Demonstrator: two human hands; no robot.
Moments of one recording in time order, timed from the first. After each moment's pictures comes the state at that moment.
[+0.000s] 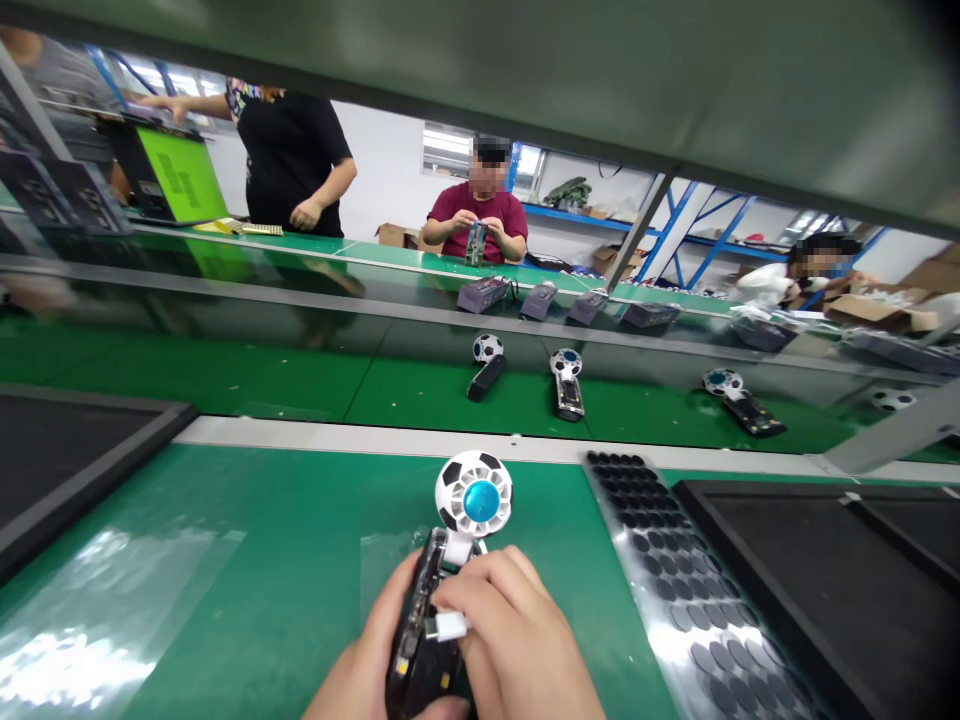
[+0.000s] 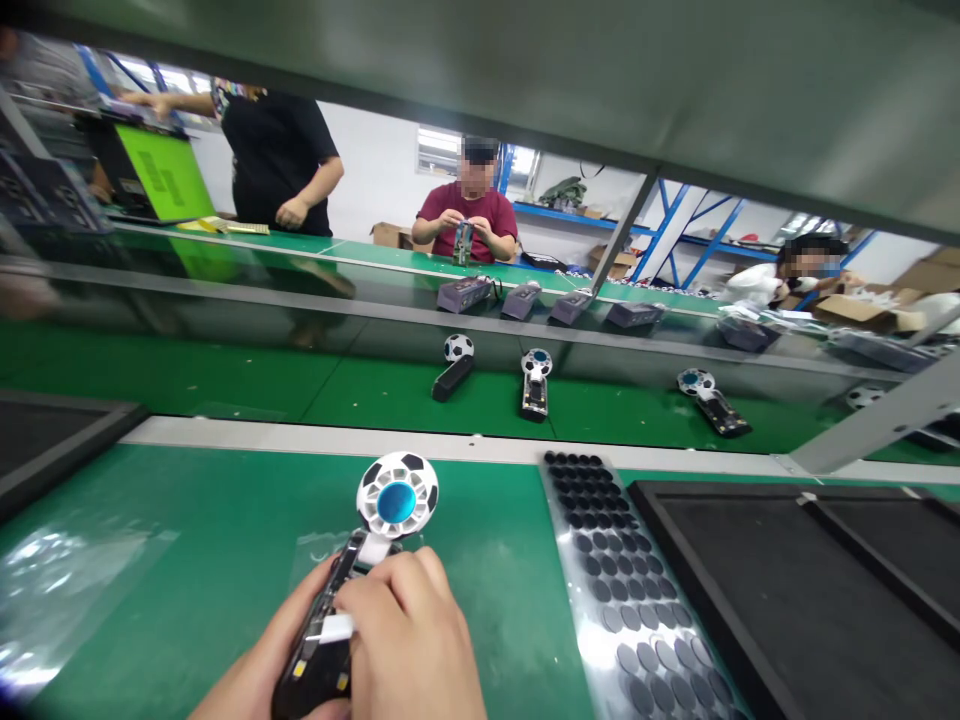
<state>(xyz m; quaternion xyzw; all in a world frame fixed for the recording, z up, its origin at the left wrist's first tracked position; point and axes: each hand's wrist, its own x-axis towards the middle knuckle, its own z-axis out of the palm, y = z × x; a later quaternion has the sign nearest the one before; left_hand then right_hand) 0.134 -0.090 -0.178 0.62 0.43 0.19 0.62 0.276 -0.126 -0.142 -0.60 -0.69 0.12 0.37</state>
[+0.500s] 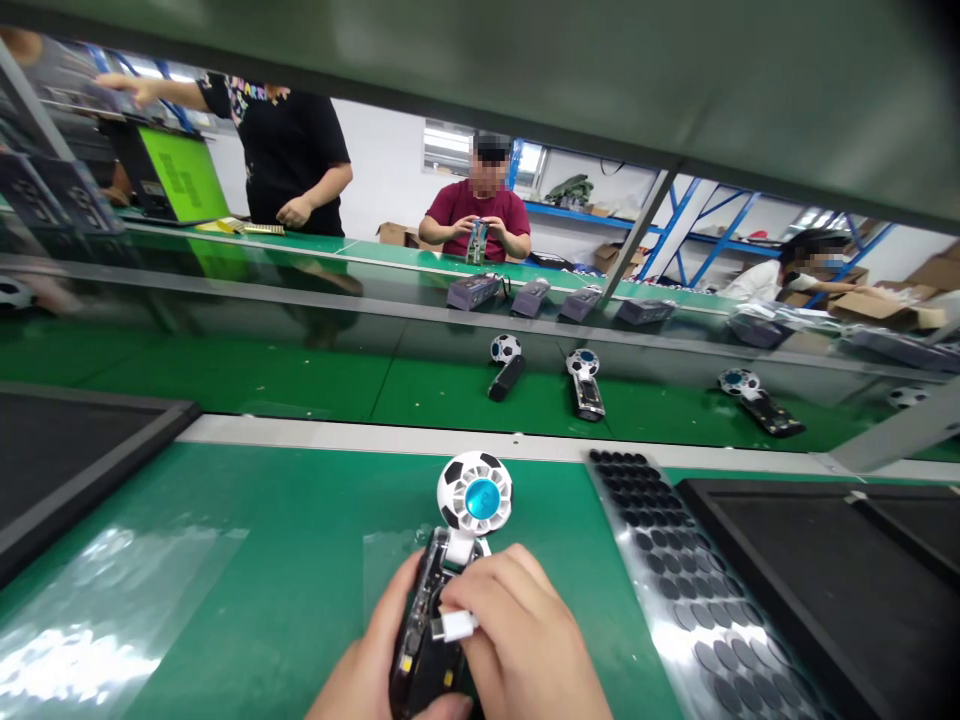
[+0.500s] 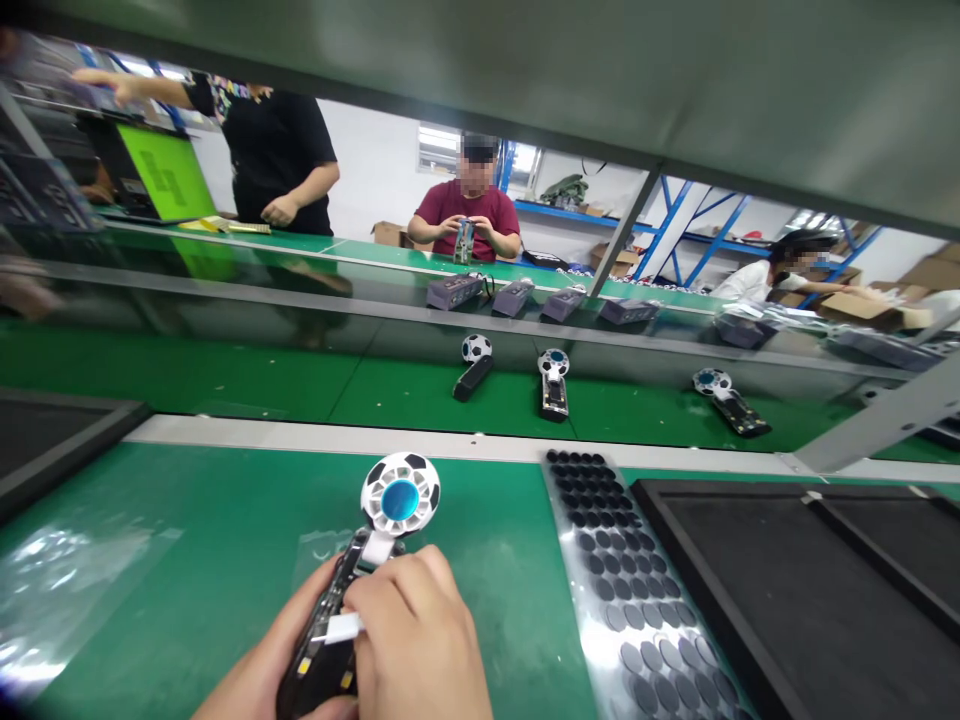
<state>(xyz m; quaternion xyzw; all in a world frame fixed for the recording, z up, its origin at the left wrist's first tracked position) 0.135 -0.088 -0.181 0.62 0.42 0.18 0.64 0.276 -0.125 -0.147 -0.59 -0.69 0.10 0.40</state>
